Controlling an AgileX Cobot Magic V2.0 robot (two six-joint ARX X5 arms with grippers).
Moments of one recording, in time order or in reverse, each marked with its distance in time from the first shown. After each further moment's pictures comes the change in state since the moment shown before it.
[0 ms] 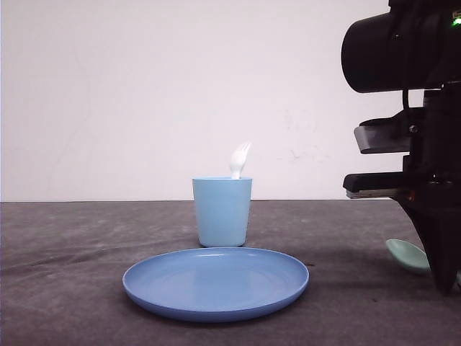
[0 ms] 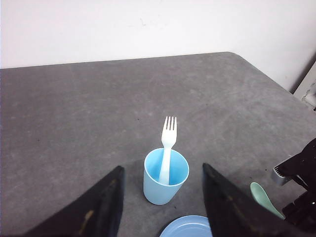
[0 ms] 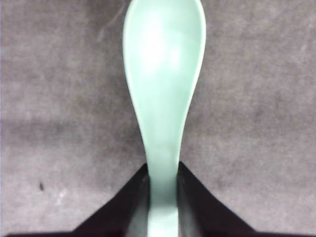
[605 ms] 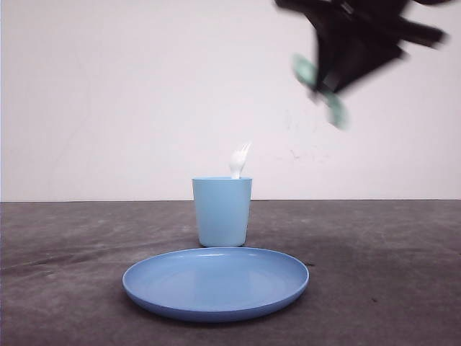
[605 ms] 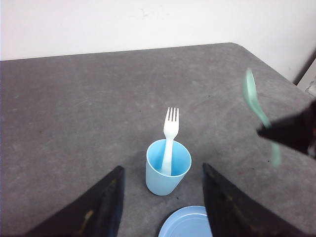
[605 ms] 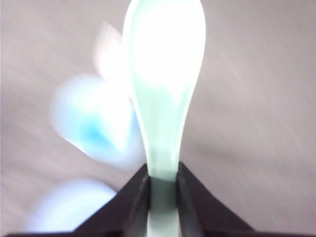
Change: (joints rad) left arm 0.000 0.000 0.000 -0.032 0.000 0.001; right arm 0.090 -0.179 0.267 0.314 0.070 -0.226
